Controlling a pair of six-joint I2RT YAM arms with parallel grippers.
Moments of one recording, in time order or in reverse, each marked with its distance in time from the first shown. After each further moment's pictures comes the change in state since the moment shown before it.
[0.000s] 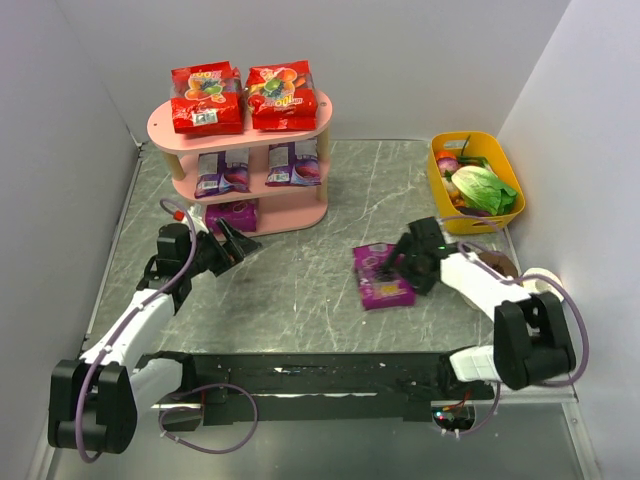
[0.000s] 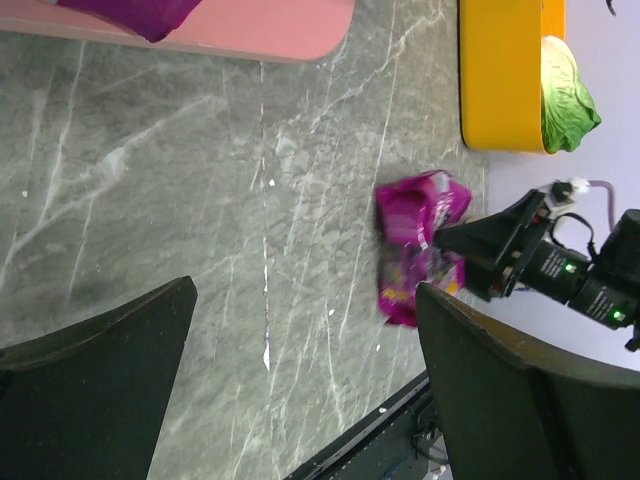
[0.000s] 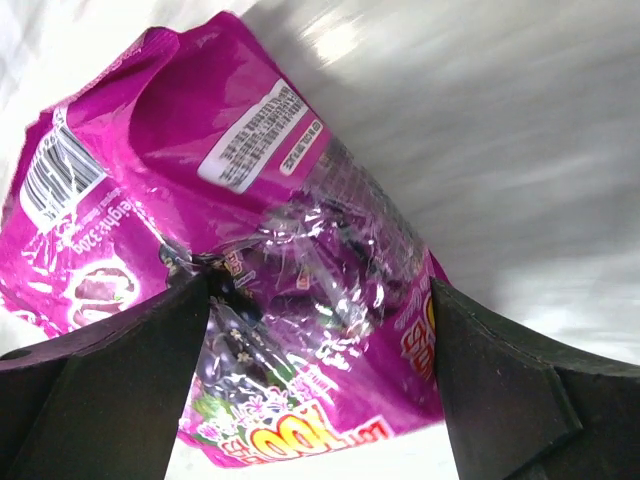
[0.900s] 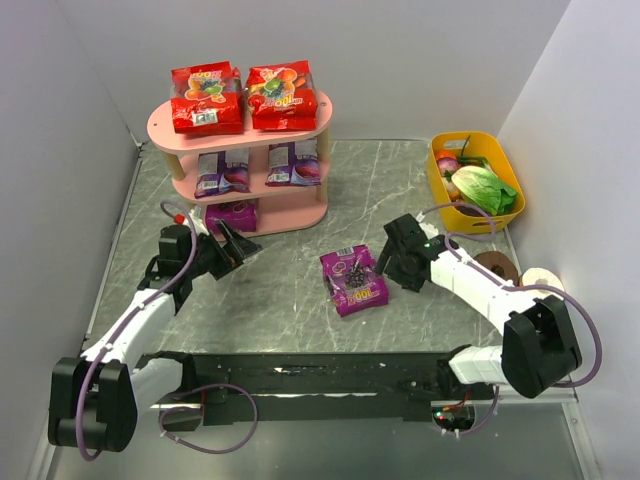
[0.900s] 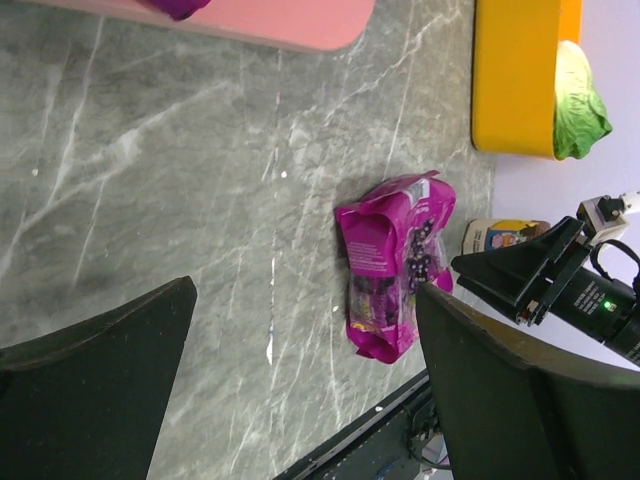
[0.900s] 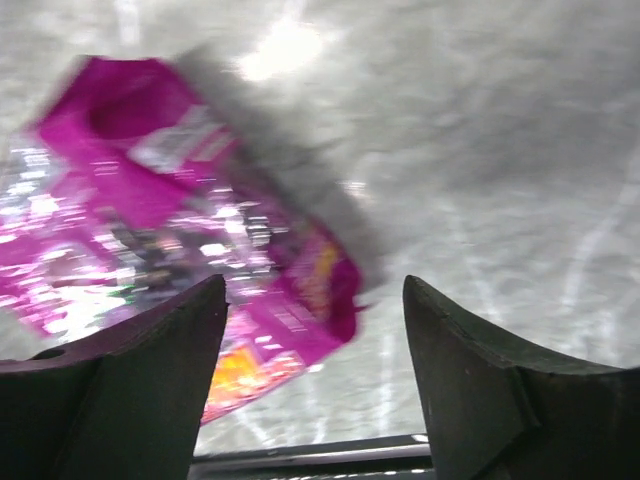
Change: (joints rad) left arm -0.002 0.014 0.001 -0.018 -0.013 -0.027; right arm 0.259 -0.006 0.151 -0.181 0.147 0.056
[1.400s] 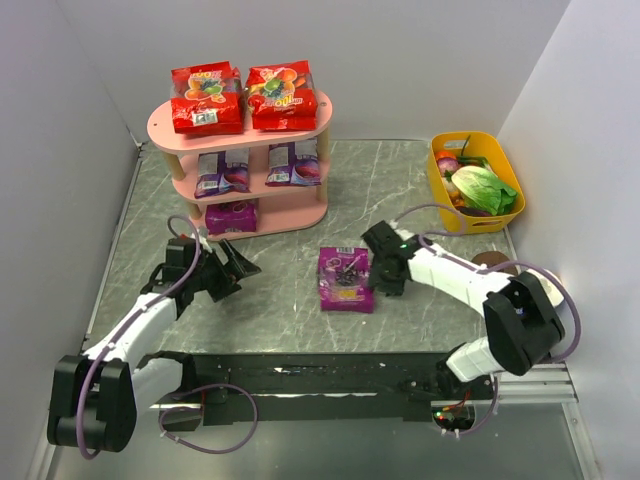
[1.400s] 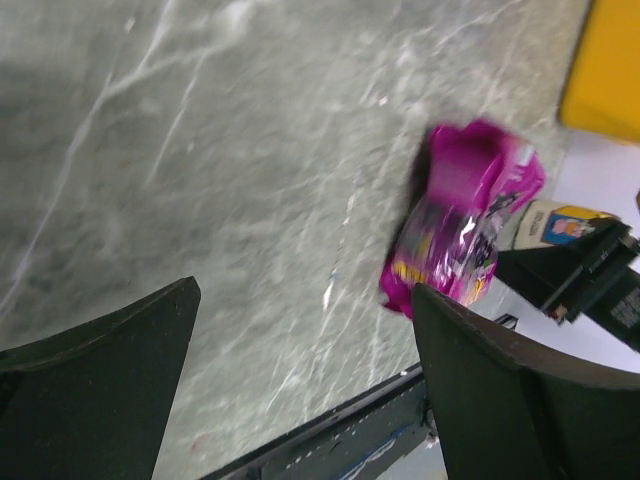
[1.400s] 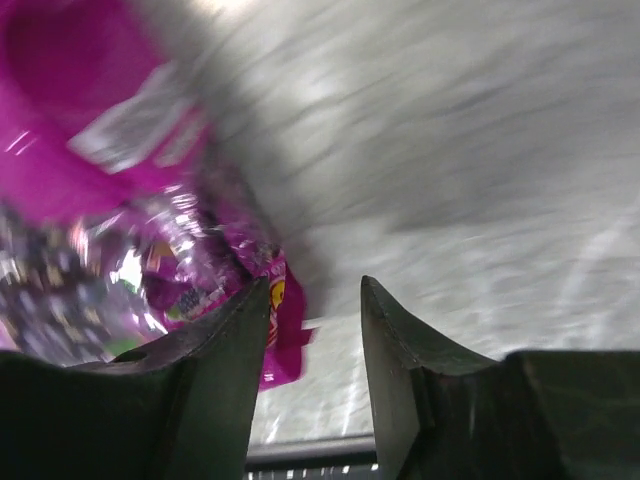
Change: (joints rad) left arm -0.010 0.000 -0.058 -0.154 -0.039 0.000; right arm 0.087 0.125 0.005 -0.016 0.009 -0.066
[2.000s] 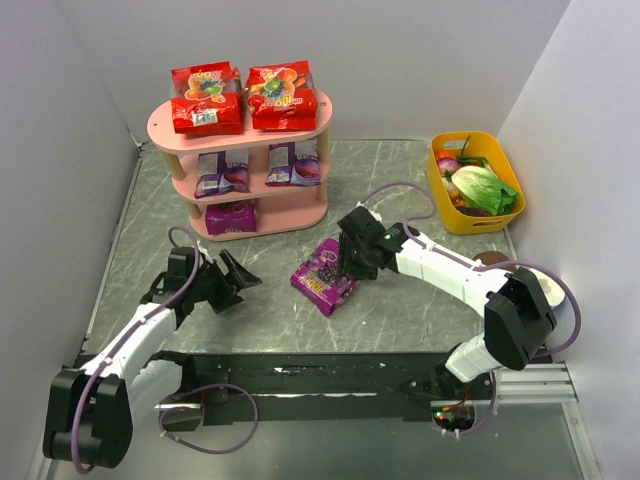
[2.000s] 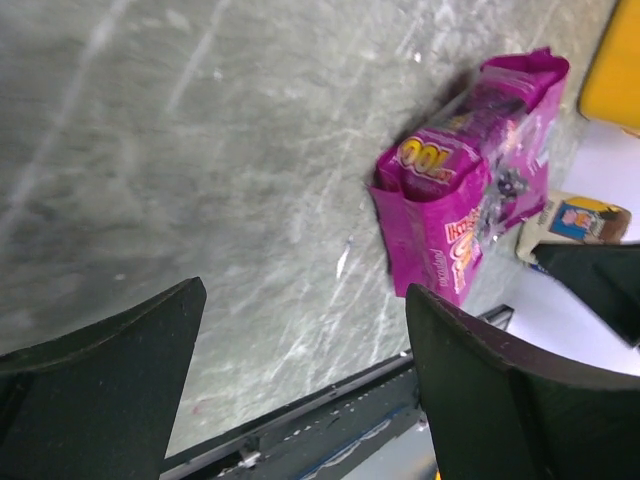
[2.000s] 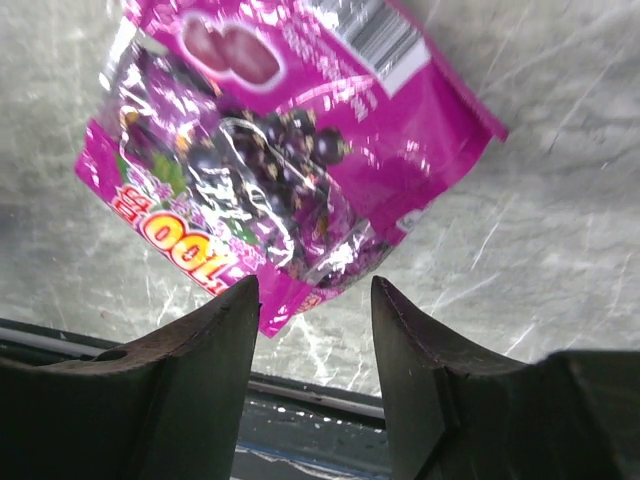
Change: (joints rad) left arm -0.024 -0.078 -0.053 -0.097 -0.021 -0.050; right arm 0.171 0.056 0.221 0.019 -0.114 -0.056
